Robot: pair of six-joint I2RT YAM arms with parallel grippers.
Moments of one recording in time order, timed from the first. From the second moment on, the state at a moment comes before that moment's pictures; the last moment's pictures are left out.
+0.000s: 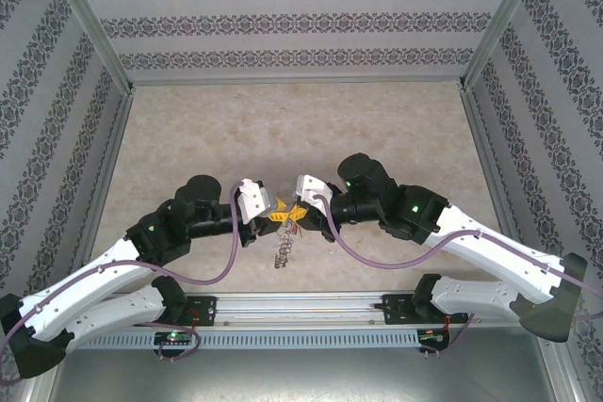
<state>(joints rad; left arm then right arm) -0.84 0.81 0.79 -0.34 0.34 0.20 0.97 1.08 1.07 -0.57 -0.40 -0.24</state>
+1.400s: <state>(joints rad) -0.84 0.71 0.50 0.29 0.61 -0.09 0.98 0.92 0.90 -0.37 -0.54 -0.17</state>
